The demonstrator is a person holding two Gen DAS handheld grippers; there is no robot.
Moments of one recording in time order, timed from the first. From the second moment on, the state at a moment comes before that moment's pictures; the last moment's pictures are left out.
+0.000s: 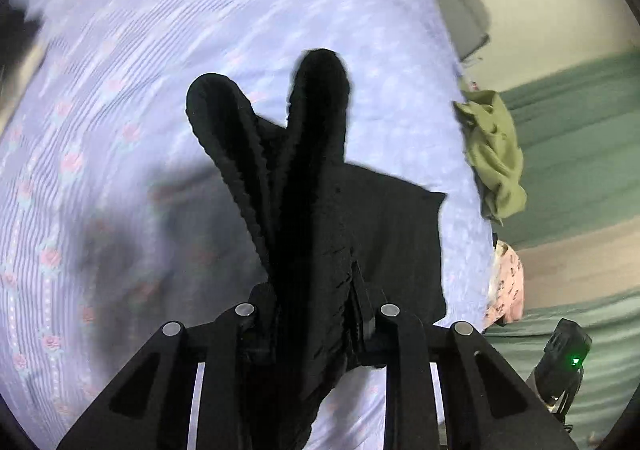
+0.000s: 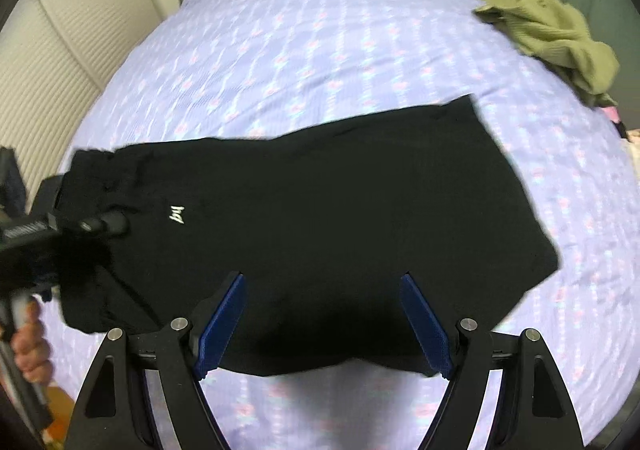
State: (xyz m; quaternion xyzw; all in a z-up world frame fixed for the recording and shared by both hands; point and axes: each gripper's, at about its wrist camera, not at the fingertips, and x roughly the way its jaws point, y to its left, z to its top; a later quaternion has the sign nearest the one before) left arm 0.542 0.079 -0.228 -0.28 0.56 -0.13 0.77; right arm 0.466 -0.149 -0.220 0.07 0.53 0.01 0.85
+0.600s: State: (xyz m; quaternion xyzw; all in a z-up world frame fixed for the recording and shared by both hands) left arm 0.607 -0.188 -0.270 -0.19 0.65 -0.12 0.73; right arm 0.433 -0.353 -0.209 0.09 0.49 -0.08 0.87
